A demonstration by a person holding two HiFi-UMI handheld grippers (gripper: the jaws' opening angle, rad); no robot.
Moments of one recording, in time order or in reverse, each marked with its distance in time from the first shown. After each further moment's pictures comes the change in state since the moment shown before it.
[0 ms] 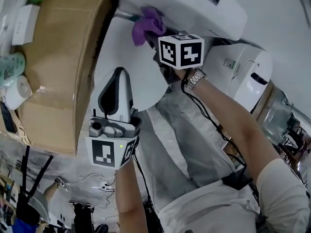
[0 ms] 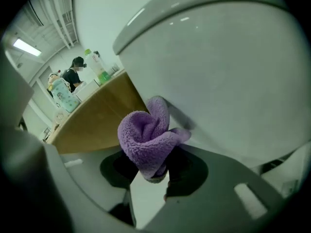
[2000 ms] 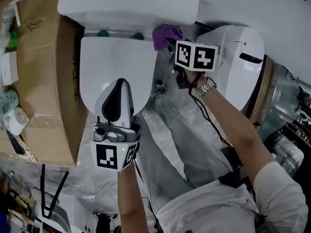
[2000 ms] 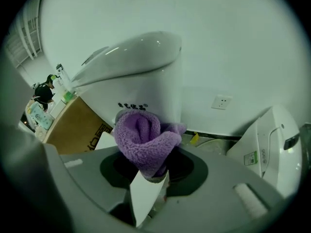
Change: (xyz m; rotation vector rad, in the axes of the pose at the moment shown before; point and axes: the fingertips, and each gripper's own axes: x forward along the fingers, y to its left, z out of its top) left arm 0.033 -0.110 -0.035 0.023 0.097 -0.183; right arm -0.140 -0.163 -0.040 0.256 -0.031 -0.313
